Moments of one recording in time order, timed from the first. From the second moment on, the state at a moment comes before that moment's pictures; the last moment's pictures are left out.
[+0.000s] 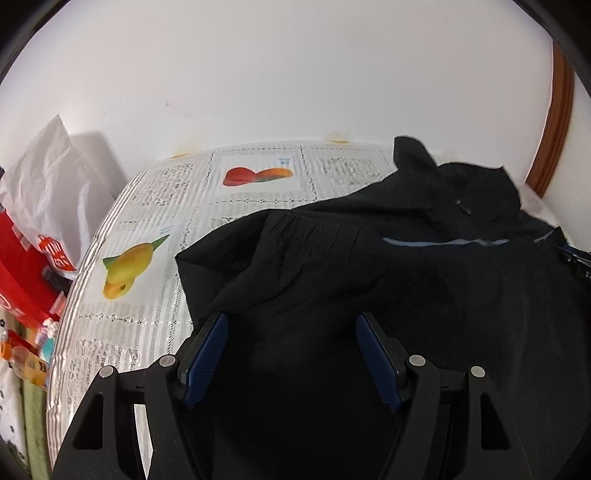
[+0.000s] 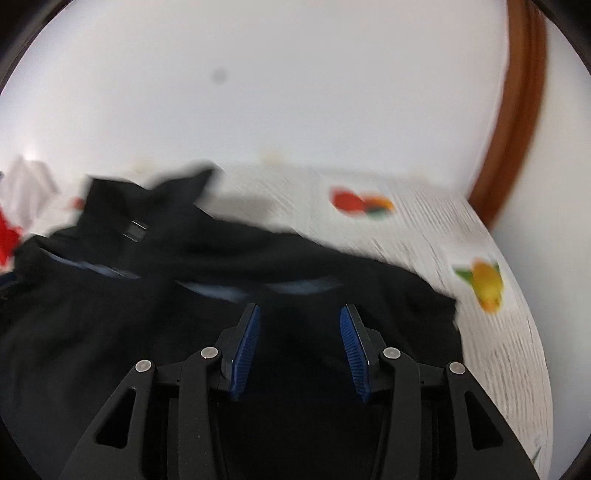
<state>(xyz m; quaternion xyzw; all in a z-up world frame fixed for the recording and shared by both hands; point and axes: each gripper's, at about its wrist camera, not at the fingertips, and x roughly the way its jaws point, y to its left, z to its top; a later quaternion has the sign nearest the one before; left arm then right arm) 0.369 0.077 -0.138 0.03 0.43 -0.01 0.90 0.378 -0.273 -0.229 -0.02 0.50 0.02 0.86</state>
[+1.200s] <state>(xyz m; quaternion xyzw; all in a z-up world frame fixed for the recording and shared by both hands) 0.386 0.069 -0.156 0.04 0.43 0.00 0.90 0.389 -0.298 -0.249 -0.02 0.51 -0.02 0.86</state>
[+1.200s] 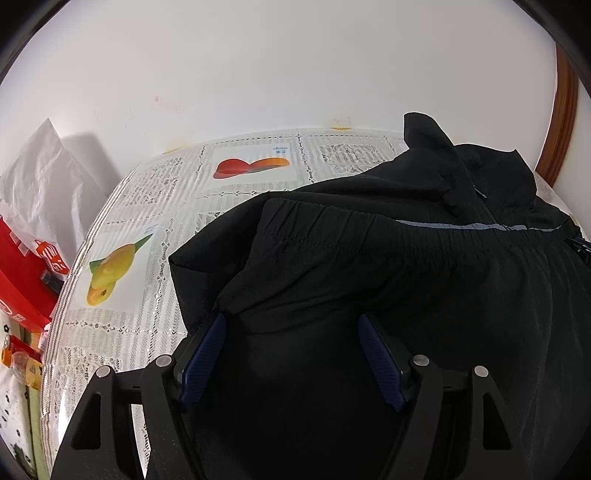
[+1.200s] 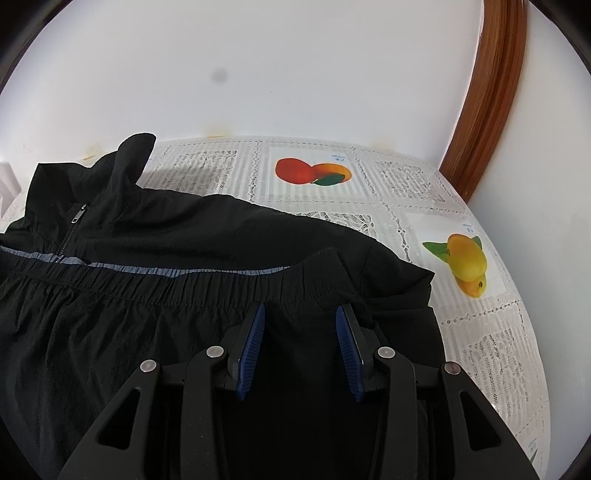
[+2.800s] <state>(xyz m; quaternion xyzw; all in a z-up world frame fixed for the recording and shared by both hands) 0.385 0.068 -0.158 0.05 0.43 0.00 0.90 0.386 -0.295 -0.250 -0.03 0.51 -0.02 0.86</state>
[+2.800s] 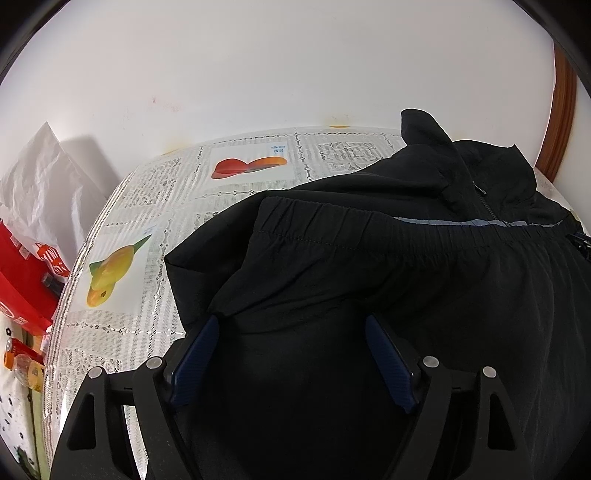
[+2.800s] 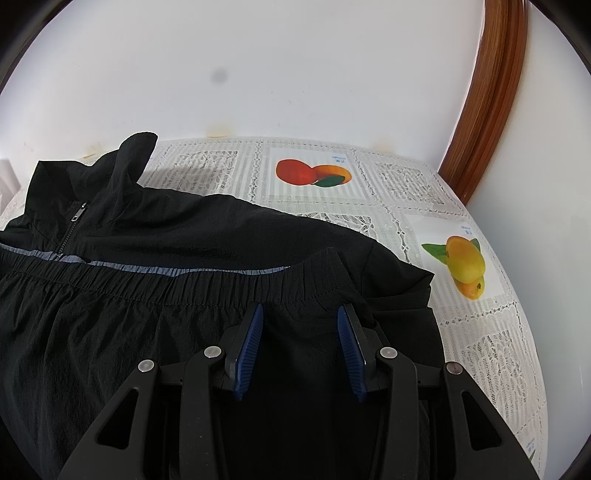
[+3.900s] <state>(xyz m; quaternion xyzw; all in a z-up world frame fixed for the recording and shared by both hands) 0.338 0.070 -0.108 0.02 0.41 -0.03 0.91 0.339 -0.228 -0.183 0.01 0.47 0.07 0.88</state>
